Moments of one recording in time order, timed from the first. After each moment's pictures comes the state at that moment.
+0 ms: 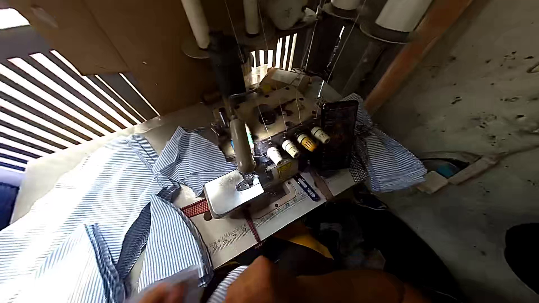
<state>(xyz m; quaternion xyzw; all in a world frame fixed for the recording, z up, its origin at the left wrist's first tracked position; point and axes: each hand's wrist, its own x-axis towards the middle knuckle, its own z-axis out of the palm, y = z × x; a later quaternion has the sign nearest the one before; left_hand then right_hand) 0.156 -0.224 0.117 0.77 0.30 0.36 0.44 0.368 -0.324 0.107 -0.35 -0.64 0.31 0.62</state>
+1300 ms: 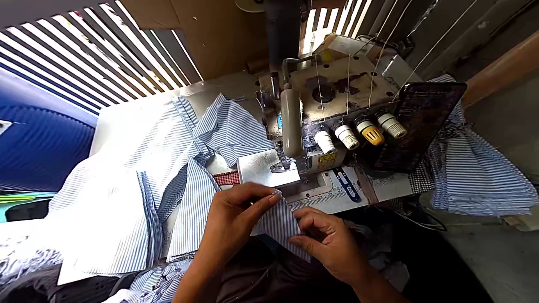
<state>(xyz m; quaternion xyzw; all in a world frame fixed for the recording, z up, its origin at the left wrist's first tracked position) 0.280 -0.189 0.116 0.75 0.25 0.30 0.54 0.436 -0.343 0.056 -0.47 -0.46 0.40 0.64</state>
